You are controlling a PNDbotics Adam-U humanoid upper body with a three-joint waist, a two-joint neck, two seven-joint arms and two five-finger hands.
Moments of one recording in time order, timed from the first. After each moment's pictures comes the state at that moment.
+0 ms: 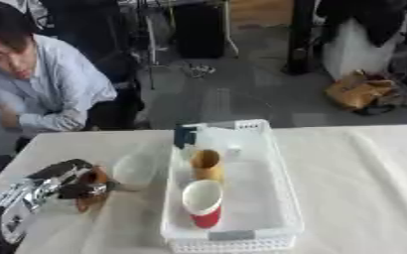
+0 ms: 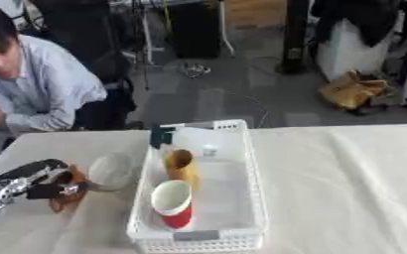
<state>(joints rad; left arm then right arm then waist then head) -0.83 0.64 -0.12 -0.84 -0.77 0.10 -0.26 -0.18 -0.25 -0.43 -1.98 0.05 -0.62 -0.46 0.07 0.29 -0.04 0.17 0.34</state>
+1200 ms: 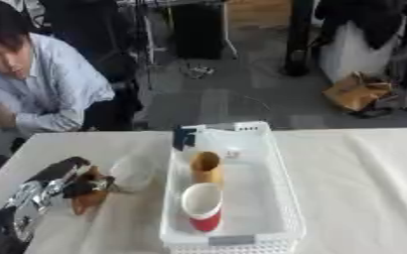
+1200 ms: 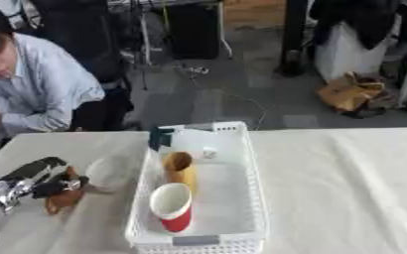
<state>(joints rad) -0.91 0.60 -0.05 -0.71 -0.85 0.10 -0.17 -0.18 -0.24 -0.43 -1.98 0.05 -0.62 -0.46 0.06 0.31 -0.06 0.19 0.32</state>
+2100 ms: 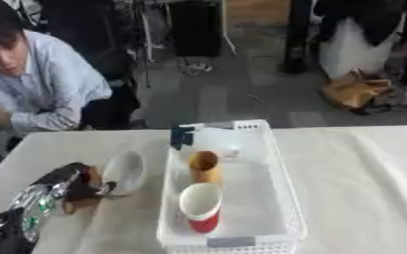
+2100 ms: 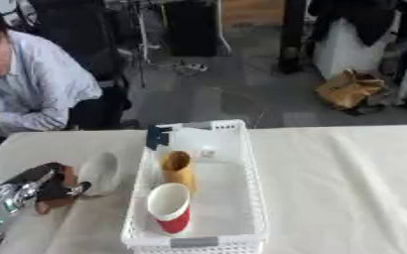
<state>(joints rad) -0.93 0.60 -0.01 -0.65 -0.91 0.10 -0.16 -0.19 -0.24 -0.42 -1.98 0.05 -0.63 -0.47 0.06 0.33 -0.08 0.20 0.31</state>
